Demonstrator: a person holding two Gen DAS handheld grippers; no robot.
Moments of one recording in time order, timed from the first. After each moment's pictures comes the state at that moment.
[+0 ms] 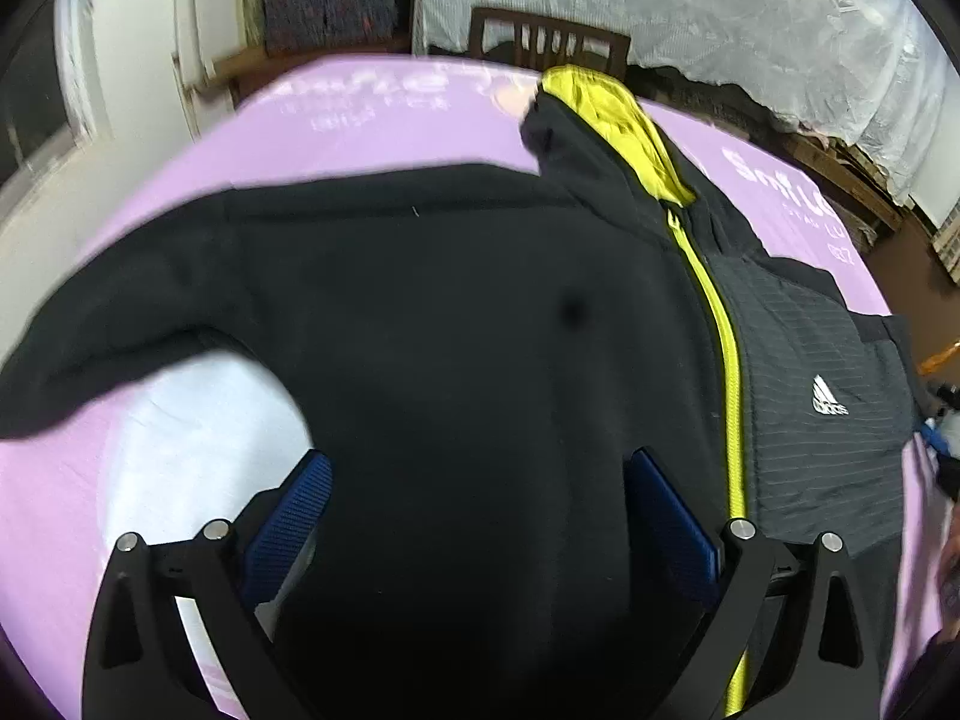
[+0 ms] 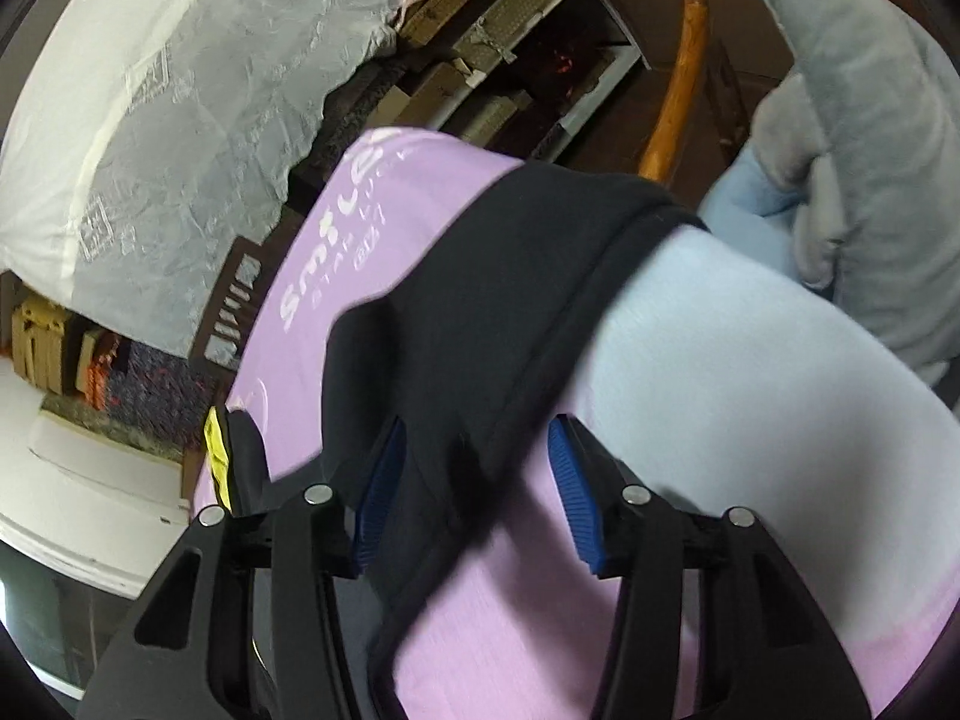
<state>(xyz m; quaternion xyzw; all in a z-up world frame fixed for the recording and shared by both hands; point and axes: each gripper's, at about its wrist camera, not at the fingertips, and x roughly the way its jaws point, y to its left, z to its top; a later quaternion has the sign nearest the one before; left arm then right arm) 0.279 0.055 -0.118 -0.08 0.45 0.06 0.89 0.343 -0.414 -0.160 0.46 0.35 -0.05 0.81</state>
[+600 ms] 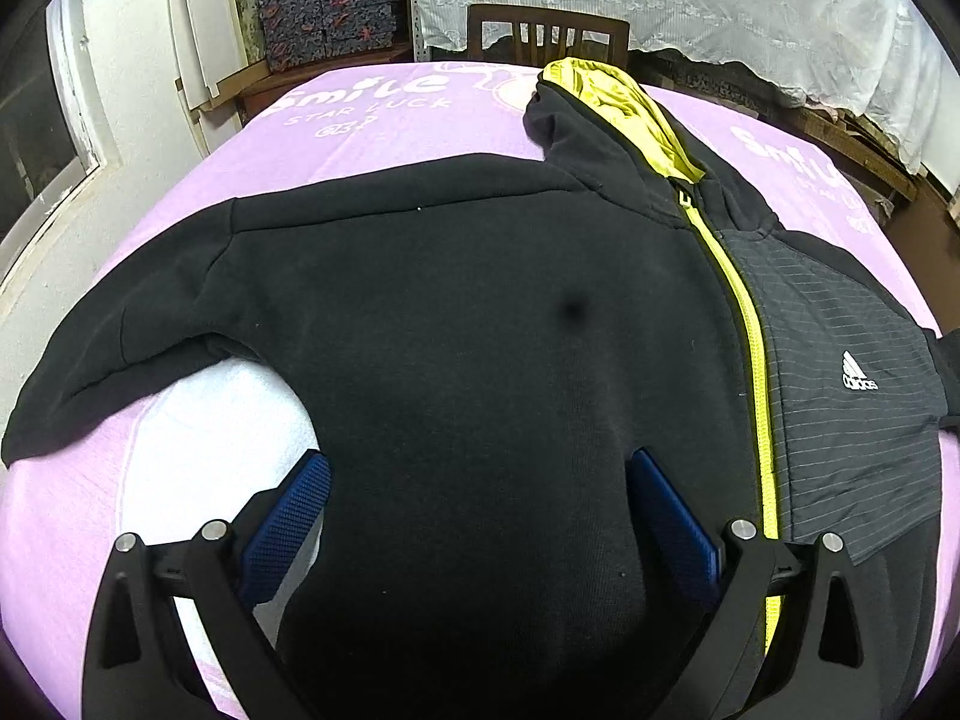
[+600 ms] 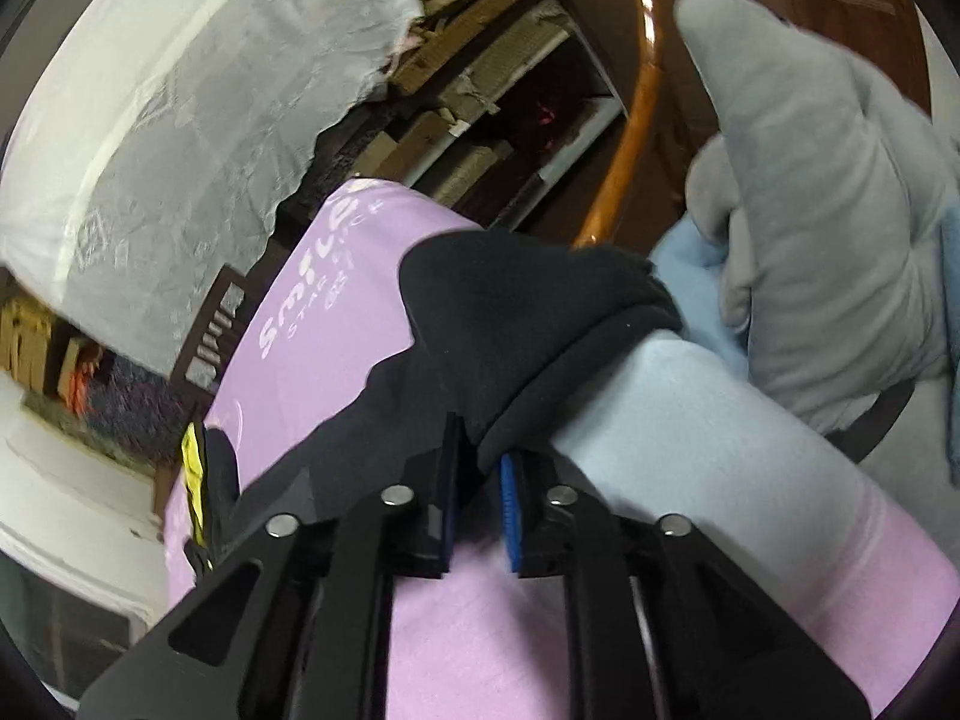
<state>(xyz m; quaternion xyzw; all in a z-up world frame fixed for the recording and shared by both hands) 0.282 0.048 -0.125 -0.04 0.46 0.08 0.88 0.295 -0.441 -0.159 0.45 0.32 -0.10 0.83</state>
